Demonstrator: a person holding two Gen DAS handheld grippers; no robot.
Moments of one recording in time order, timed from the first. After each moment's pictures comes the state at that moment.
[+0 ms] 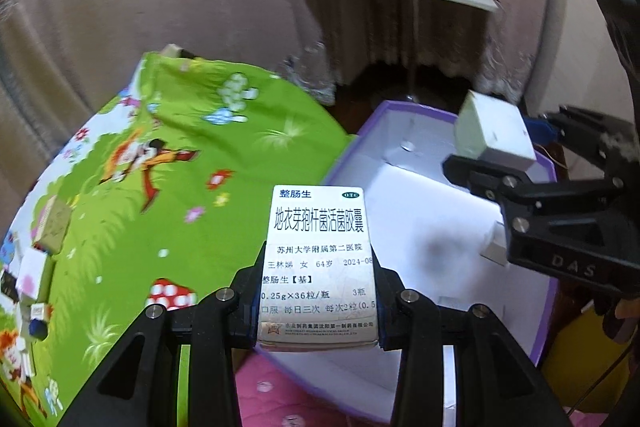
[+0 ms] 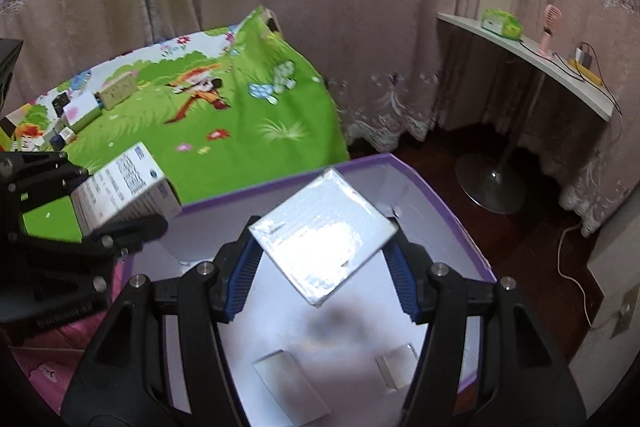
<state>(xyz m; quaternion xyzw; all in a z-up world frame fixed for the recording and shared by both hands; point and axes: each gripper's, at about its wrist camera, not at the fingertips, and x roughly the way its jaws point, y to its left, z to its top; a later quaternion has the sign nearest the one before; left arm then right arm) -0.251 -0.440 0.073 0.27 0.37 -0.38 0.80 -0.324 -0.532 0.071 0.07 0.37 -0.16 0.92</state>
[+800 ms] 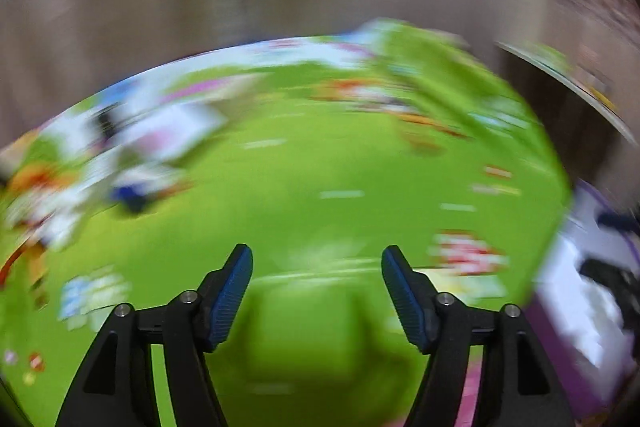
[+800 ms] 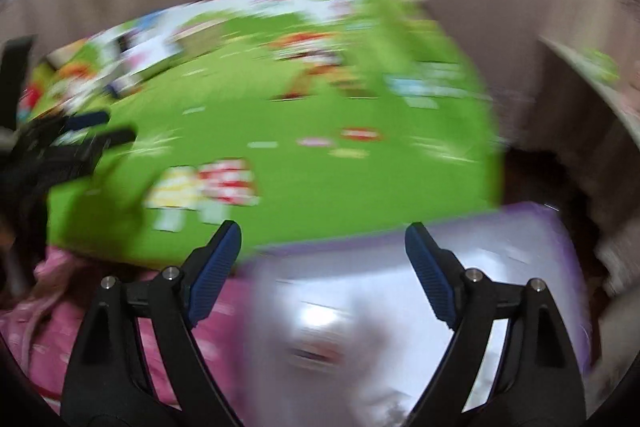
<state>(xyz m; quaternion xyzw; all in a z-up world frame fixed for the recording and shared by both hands) -0.117 -0.160 0.062 0.07 0.38 -0.13 0.91 -0.215 -0.406 0.054 0.01 0.42 0.01 0.91</state>
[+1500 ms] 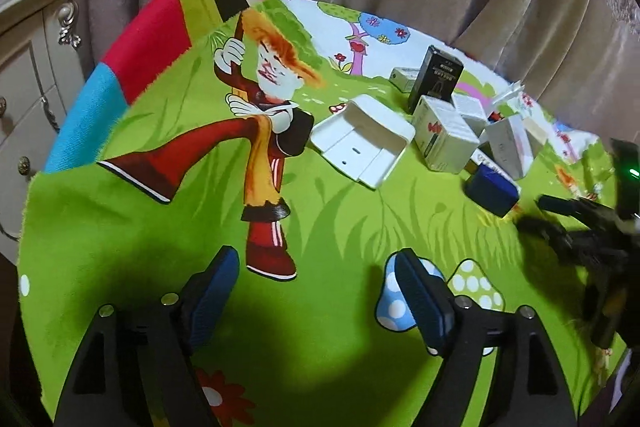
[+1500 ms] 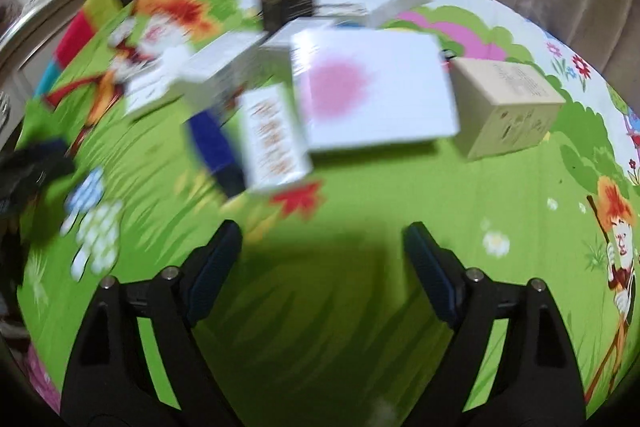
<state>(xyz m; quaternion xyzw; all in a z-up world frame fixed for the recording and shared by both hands) -0.067 0.098 0.010 -0.13 0.40 0.06 0.90 0.060 -0.155 -0.001 -0.12 0.42 0.26 0.86</state>
